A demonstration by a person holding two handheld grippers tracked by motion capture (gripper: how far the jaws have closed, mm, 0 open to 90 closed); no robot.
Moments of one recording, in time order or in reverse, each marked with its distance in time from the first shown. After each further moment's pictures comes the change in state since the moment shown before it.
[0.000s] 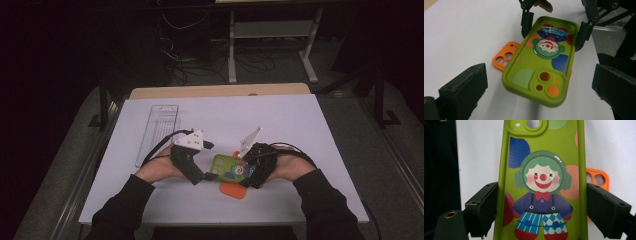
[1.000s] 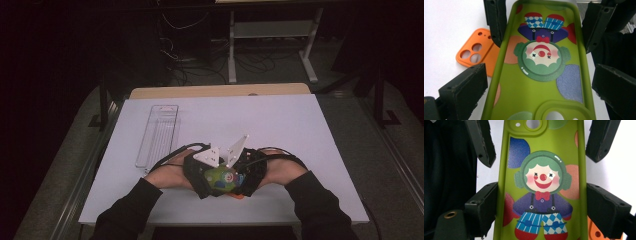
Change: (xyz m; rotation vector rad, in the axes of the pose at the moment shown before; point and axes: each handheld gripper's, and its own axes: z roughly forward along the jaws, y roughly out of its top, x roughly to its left) left arm -0.019 0.000 0.036 0.155 -0.090 0.097; right arm 0.023 0.025 0.007 0.003 0.029 -0.139
